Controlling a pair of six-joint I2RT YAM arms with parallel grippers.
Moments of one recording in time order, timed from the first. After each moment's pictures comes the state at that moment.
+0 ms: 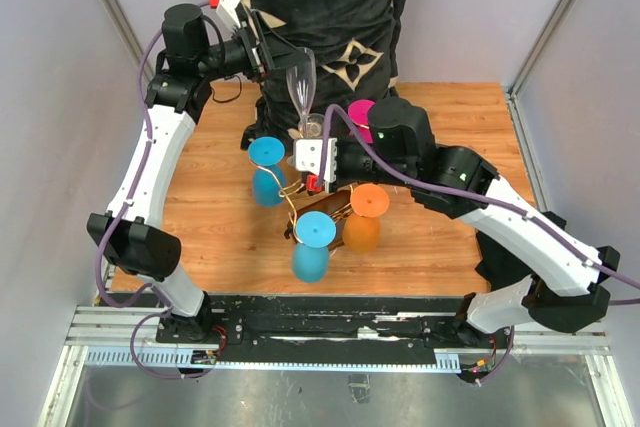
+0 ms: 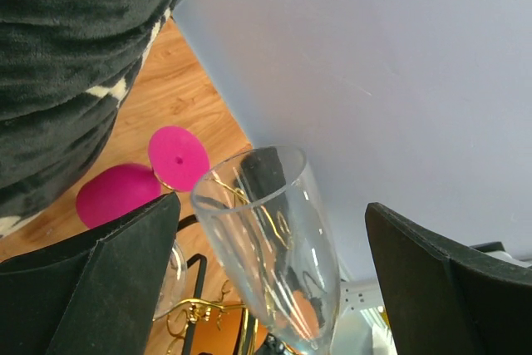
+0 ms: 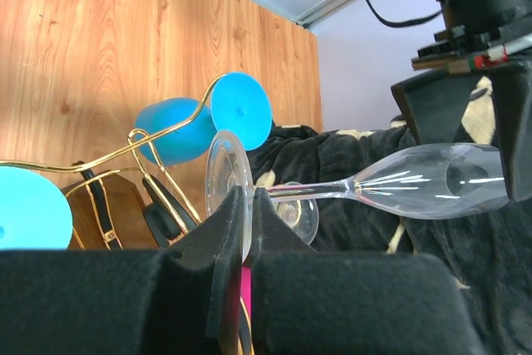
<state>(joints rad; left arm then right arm) -0.21 1.64 1.90 -0.35 0.83 -0.76 1.03 1.37 1.76 -0.69 -0.17 -0.84</state>
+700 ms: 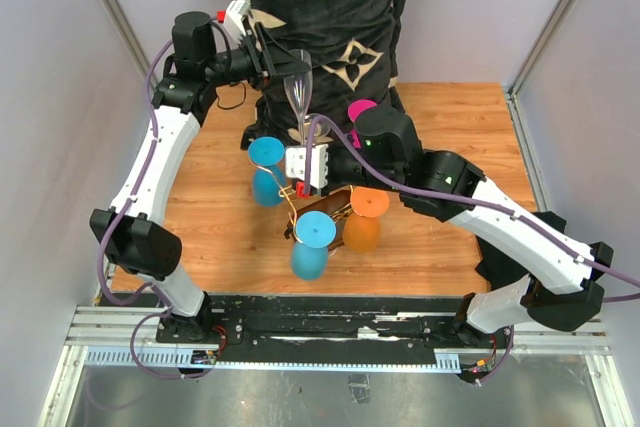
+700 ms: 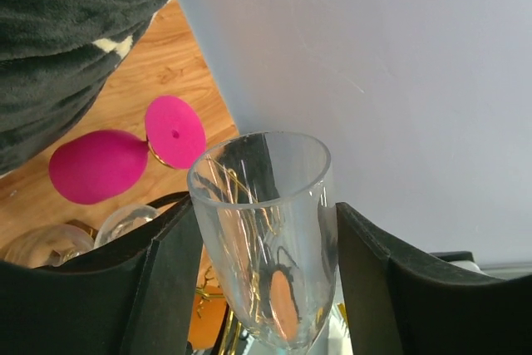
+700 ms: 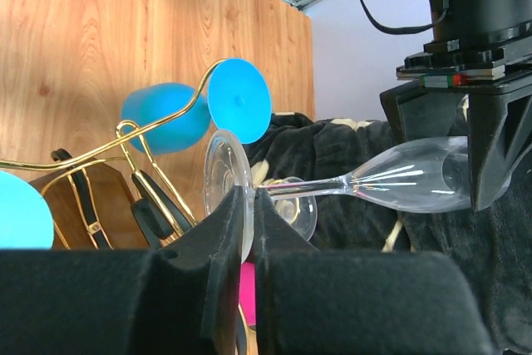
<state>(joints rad) -0.21 1.65 1.84 -0.36 0.83 -0.86 1.05 1.39 1.71 -0.66 -0.10 -0.89</state>
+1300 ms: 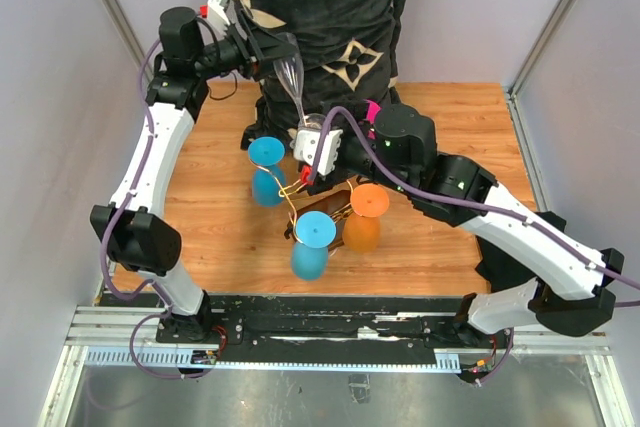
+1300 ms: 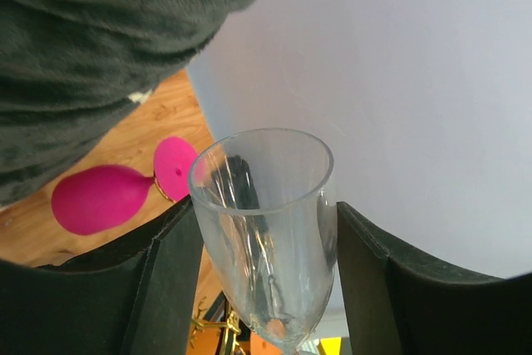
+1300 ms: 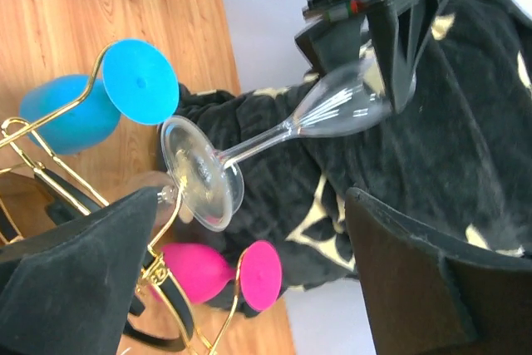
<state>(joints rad) -0.16 1.67 1.84 -0.25 0.81 -0.99 1.06 1.34 1.68 -0.53 0.08 -0.90</state>
